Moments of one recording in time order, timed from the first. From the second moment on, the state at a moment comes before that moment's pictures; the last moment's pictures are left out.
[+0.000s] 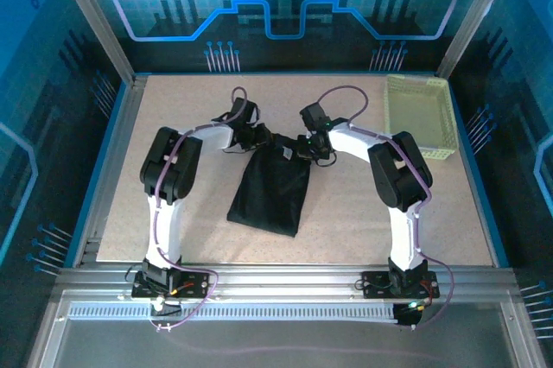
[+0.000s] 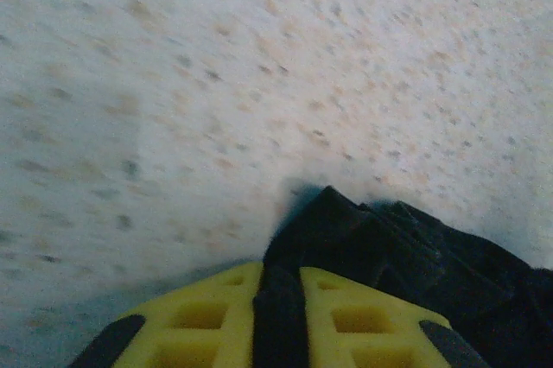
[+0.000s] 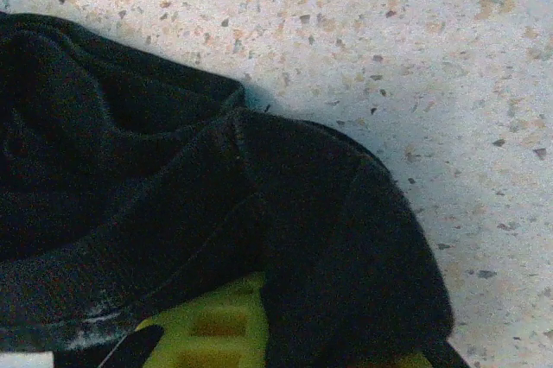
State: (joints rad) left arm -0.34 2.14 1.39 -0.19 0.32 -0.65; right arm 0.48 2.06 1.41 -0.50 -0.08 0.57
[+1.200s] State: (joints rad) left arm -0.59 1.59 0.87 0.11 0.11 -0.87; right arm 0.47 1.93 1.32 -0.41 -0.13 0.46
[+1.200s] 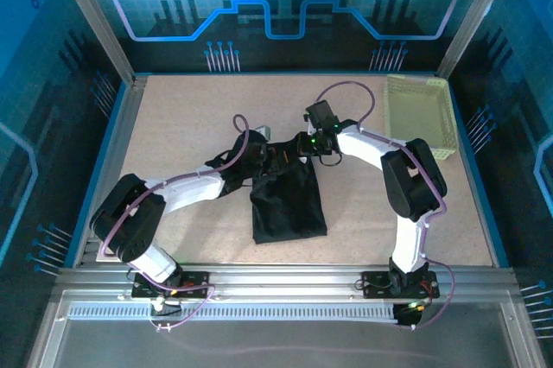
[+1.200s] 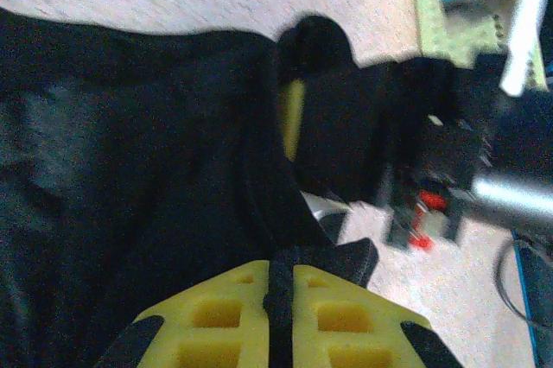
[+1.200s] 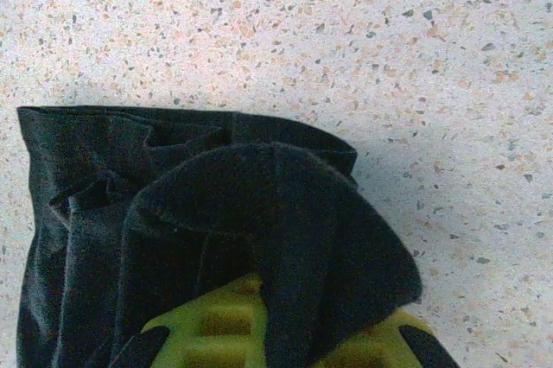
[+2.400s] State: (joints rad) left arm -0.39 1.92 1.12 -0.13 0.01 -0.71; right arm 0.47 1.93 1.32 -0.41 -0.13 0.44
